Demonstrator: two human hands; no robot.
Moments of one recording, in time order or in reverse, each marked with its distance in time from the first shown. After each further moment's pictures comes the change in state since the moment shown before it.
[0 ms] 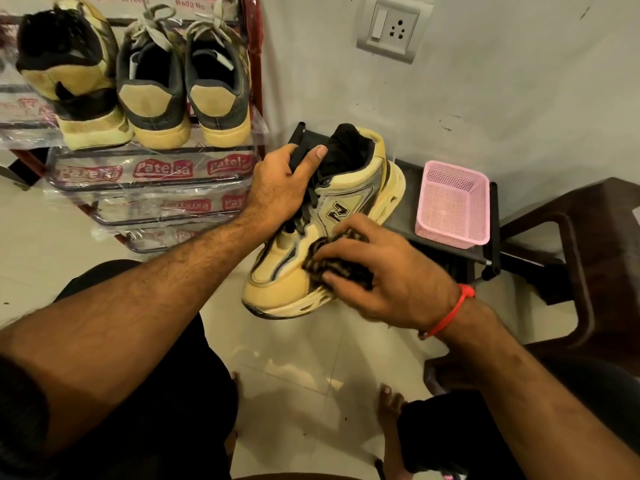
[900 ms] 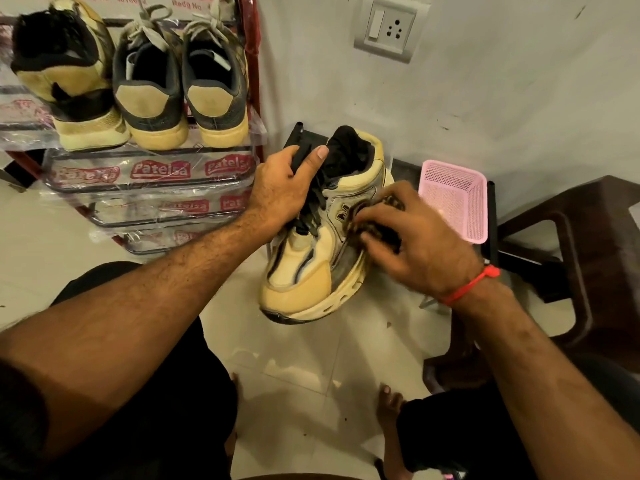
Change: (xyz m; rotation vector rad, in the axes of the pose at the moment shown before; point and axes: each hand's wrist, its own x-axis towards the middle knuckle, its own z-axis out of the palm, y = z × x) left_hand -0.005 0.005 -0.001 -0.026 -0.029 0.006; right_hand 0.002 0.029 -0.017 -0.112 0.178 0.167
